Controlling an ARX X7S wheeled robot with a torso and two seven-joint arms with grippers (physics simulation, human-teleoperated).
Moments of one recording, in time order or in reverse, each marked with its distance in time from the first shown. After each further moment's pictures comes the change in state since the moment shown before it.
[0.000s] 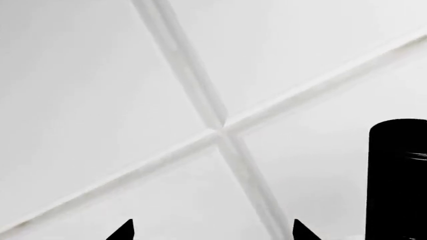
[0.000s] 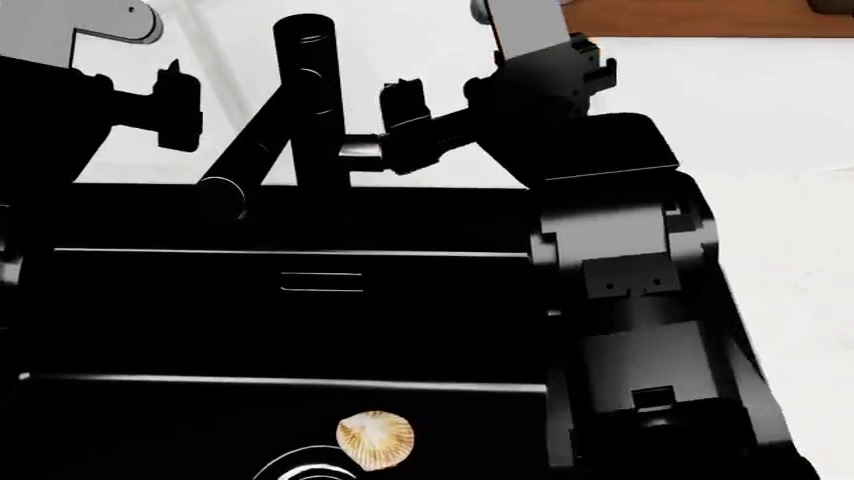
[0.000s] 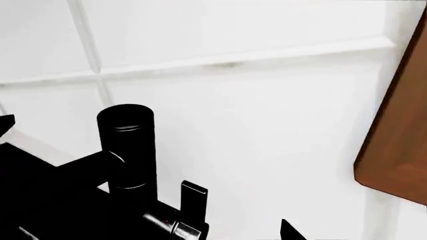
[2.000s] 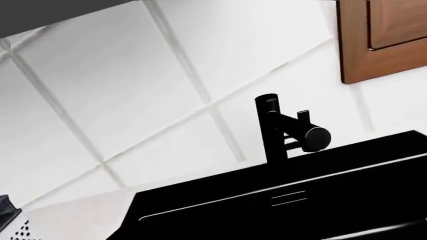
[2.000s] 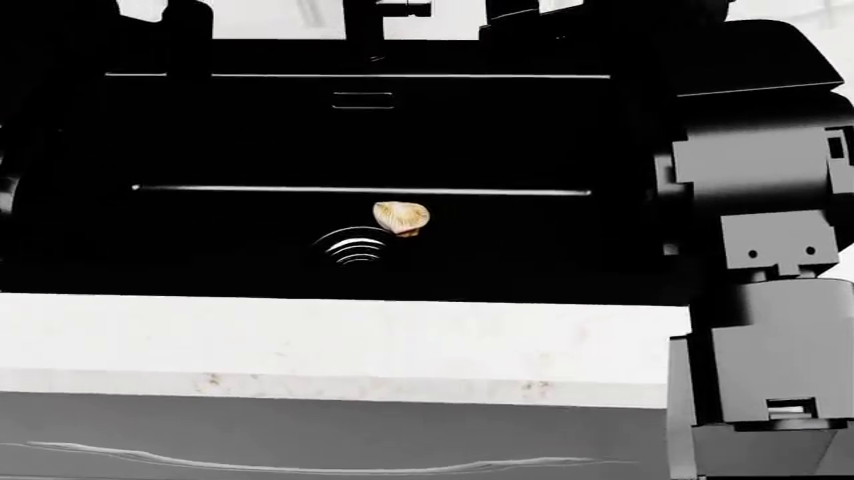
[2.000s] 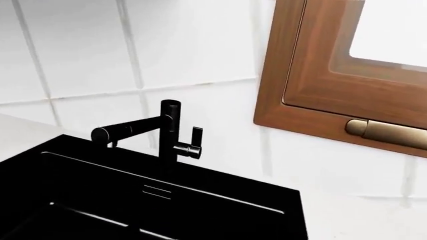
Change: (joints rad) left arm -0.123 0.035 0.026 0.001 0.005 -0.069 0.027; right arm 0.002 0.178 -0.048 -0.420 0.113 0.290 0.148
